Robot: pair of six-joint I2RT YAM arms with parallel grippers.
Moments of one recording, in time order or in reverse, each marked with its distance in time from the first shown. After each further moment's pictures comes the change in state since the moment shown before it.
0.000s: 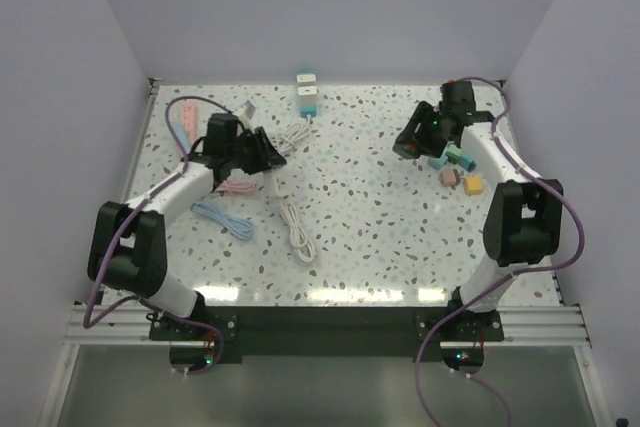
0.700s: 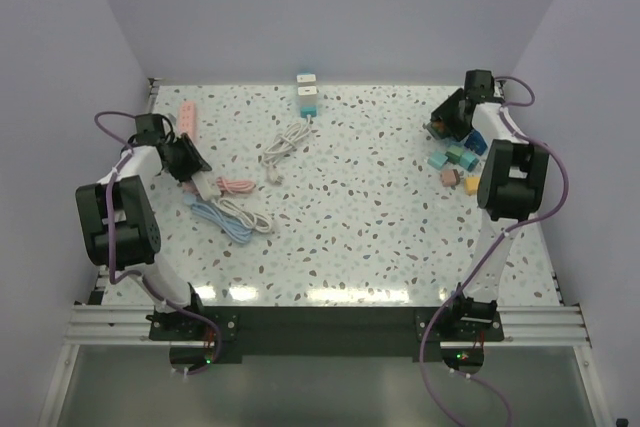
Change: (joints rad) left arm 0.581 0.132 0.137 -0.301 -0.040 0.212; right arm -0.238 0.438 0.348 0.098 0.257 0.219
